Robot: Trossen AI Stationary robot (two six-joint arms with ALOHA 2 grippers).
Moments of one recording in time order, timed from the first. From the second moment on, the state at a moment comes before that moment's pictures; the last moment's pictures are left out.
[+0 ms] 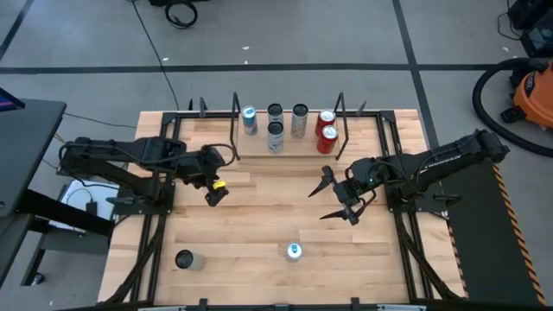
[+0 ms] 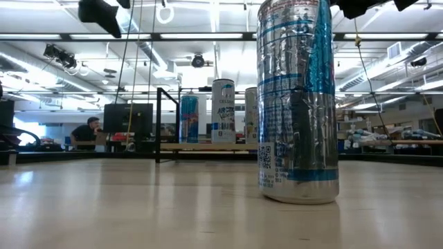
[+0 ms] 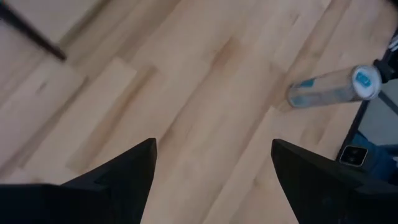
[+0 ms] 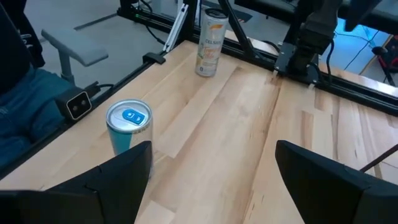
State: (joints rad) left arm -0.11 1.19 1.29 -1.10 -0.09 -0.76; right arm 0.19 1.06 0.71 -0.06 -0.18 -0.24
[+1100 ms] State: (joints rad) left arm -0.70 1.28 1.29 -1.25 -0.16 -1.64; right arm 0.19 1.06 0.72 -0.02 -0.18 -0.20
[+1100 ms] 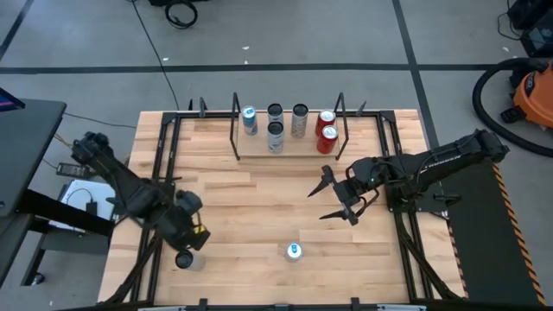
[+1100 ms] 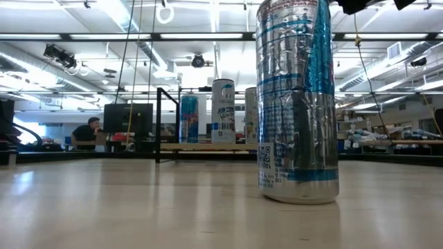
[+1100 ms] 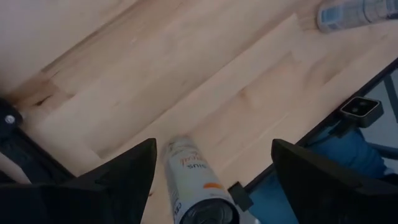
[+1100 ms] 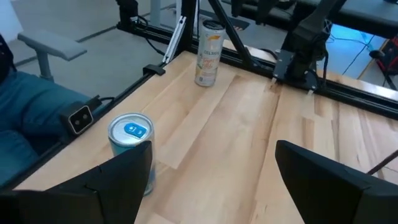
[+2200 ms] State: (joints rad) left arm -0.86 1.42 1.29 -1.05 -0.08 -1.67; right arm 0.31 1.06 0.72 0.01 -0.18 -0.19
